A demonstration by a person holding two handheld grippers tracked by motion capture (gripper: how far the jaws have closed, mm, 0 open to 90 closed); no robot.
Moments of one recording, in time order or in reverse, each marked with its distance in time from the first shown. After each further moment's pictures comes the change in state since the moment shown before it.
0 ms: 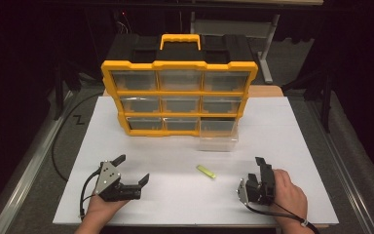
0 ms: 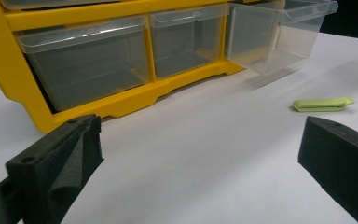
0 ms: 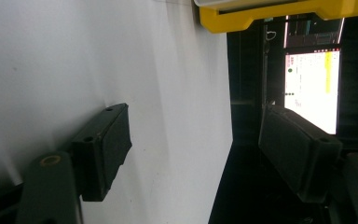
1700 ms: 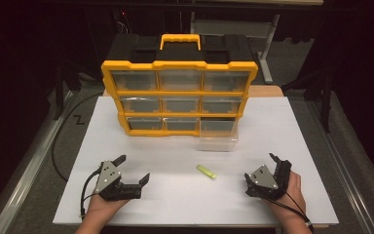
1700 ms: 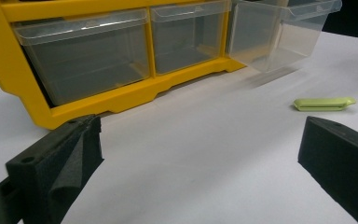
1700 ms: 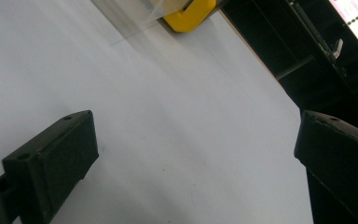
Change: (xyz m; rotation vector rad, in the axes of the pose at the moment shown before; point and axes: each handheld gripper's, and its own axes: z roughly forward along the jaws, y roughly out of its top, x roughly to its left) left arm 0.001 0.000 0.002 0.017 -0.001 -0.026; right arm -0.021 -0.022 0.006 -0.084 0.146 0.646
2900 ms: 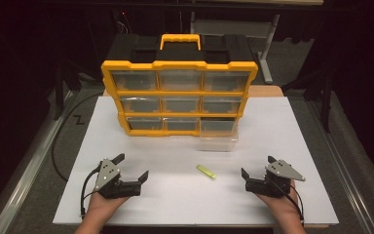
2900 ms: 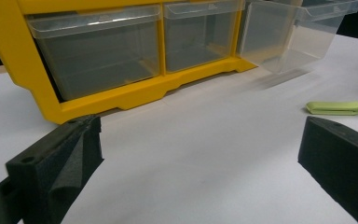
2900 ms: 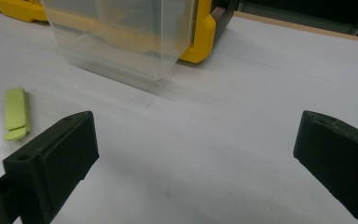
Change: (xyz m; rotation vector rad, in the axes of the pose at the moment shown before) left arm 0.006 -0.001 0.004 0.003 0.022 -0.032; right arm -0.016 -0.007 0.001 -0.120 0.237 0.553
